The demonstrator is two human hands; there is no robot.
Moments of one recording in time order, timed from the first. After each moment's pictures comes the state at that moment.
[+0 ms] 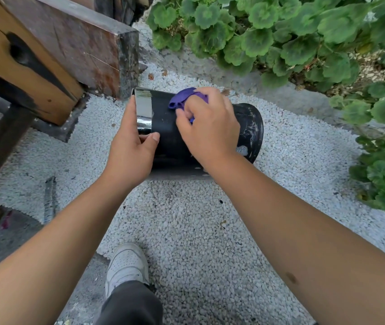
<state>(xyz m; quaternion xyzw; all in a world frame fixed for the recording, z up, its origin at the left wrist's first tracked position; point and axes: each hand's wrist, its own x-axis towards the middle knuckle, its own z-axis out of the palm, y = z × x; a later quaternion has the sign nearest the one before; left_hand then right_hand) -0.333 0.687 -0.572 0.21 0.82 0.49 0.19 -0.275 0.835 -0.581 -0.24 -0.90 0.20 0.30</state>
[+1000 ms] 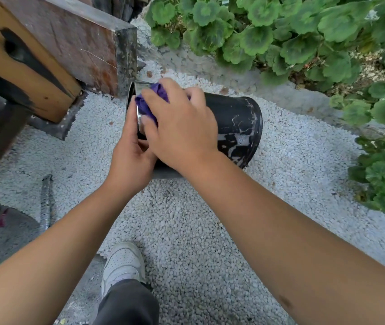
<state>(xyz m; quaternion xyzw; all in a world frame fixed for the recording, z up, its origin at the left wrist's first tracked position) -0.330 0.685 -0.603 0.24 0.83 0.48 0.14 -0.282 0.805 -0.552 -0.17 -0.95 0.15 0.21</state>
